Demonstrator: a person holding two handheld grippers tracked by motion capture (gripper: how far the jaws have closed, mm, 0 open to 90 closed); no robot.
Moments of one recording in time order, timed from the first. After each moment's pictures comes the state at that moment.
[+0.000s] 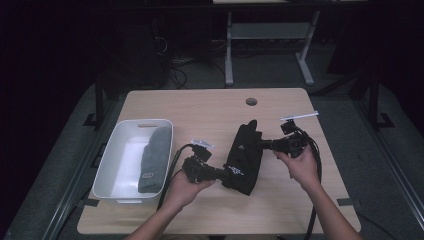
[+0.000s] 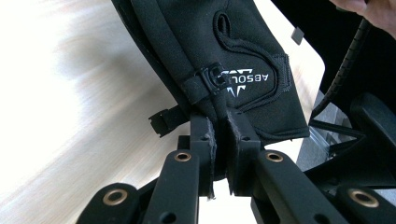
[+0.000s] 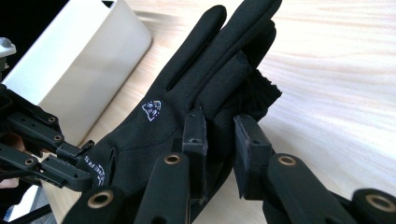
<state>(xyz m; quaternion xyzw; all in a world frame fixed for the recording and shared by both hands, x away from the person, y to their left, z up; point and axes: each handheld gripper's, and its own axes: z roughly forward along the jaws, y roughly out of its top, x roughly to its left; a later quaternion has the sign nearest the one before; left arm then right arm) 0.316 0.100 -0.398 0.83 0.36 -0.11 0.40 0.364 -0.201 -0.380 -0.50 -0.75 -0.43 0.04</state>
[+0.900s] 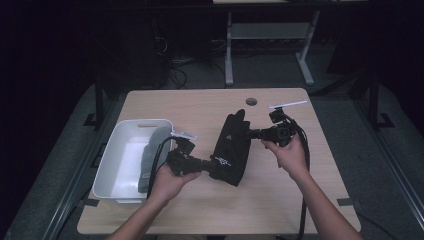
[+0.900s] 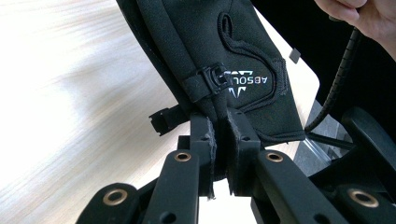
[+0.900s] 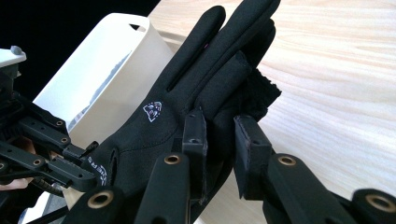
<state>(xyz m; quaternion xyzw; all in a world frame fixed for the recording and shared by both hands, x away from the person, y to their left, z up) 0.320 0.135 -0.374 0.82 0.38 -0.09 0.42 0.381 -0.169 -0.354 -0.48 -0.75 -0.45 0.05</state>
